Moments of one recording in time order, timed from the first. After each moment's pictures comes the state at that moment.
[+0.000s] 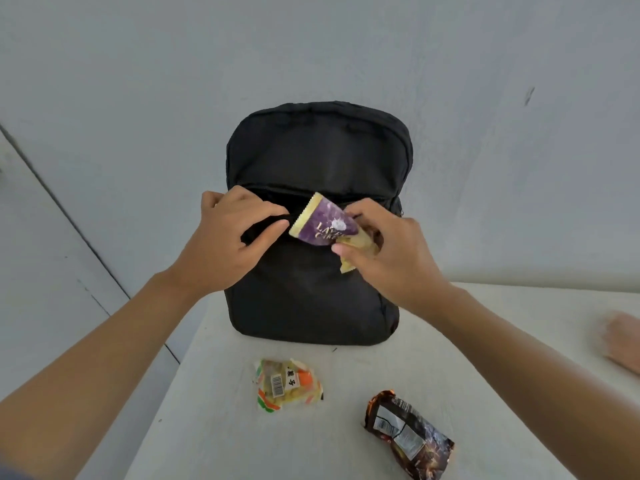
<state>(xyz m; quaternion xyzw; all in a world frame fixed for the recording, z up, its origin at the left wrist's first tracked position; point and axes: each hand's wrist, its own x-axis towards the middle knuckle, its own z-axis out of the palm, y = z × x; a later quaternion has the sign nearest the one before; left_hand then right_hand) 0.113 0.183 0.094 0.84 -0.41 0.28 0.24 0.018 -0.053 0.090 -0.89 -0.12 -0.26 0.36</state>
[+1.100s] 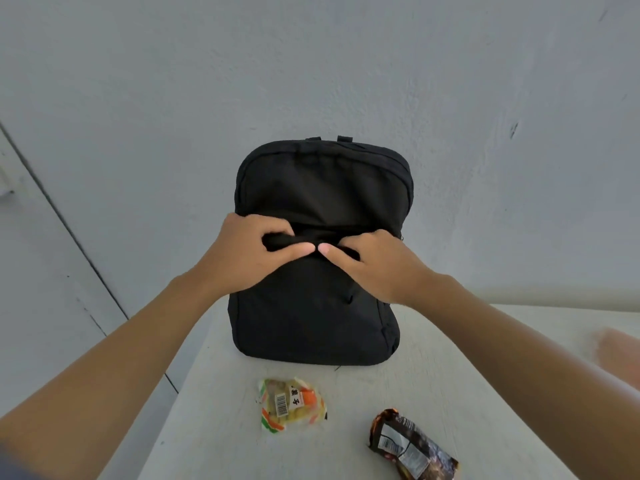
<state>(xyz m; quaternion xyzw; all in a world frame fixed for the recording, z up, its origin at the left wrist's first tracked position) 0.108 0.173 0.124 0.87 -0.36 0.13 0.32 0.046 -0.048 0.109 -0.97 -0.07 -0.10 0.19</state>
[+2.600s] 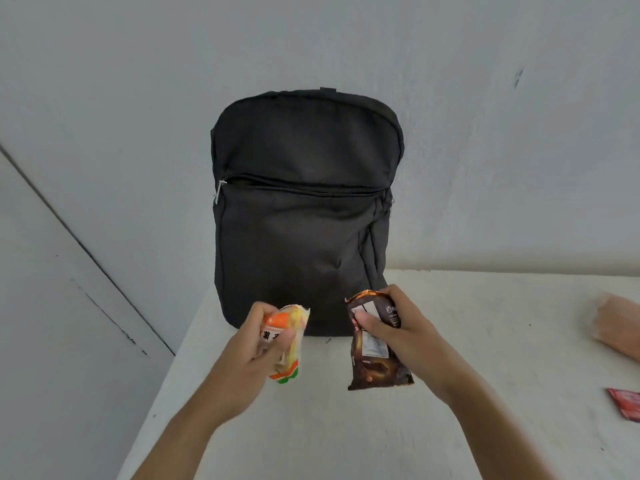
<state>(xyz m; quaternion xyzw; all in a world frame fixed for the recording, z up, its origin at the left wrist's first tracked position) 0.002 0.180 -0.011 0.84 -0.15 -0.14 0.50 -0.055 -0.061 0.014 -0.79 0.13 0.01 0.60</state>
